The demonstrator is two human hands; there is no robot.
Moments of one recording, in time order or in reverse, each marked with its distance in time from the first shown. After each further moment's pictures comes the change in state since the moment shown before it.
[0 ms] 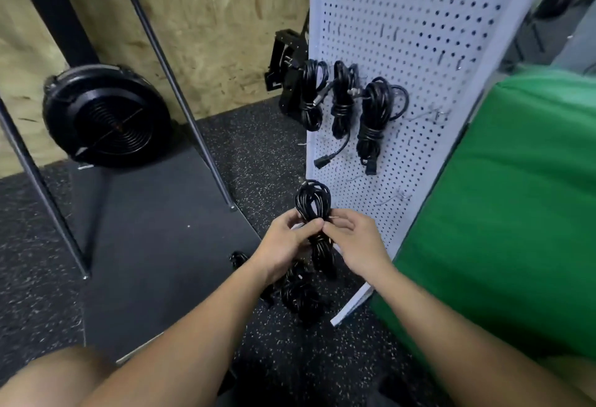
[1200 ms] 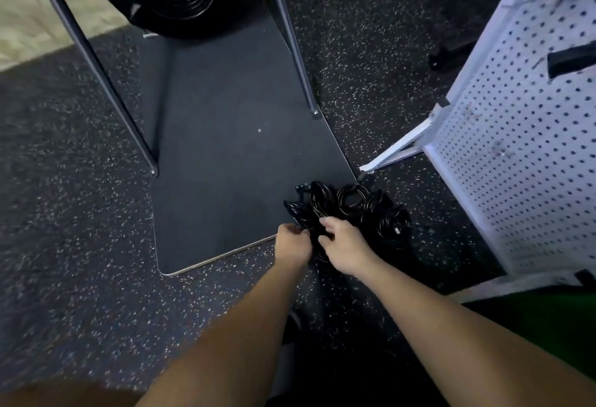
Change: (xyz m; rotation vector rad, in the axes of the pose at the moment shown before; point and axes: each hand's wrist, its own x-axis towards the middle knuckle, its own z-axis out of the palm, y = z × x) left_hand 0.058 -0.271 -0.228 0.431 0.784 -0.655; right_hand 0.083 0.219 0.257 -0.381 -0.635 0.344
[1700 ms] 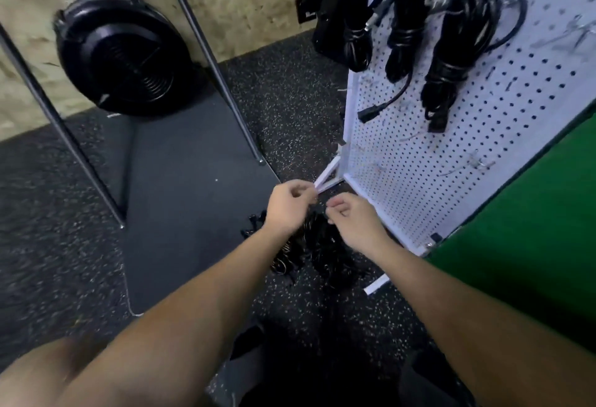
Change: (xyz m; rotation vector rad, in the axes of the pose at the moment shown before) left_hand -0.170 0.176 -0.007 -0.102 -0.291 0.665; right_hand -0.164 -0.033 -0.159 0.066 0.475 -0.207
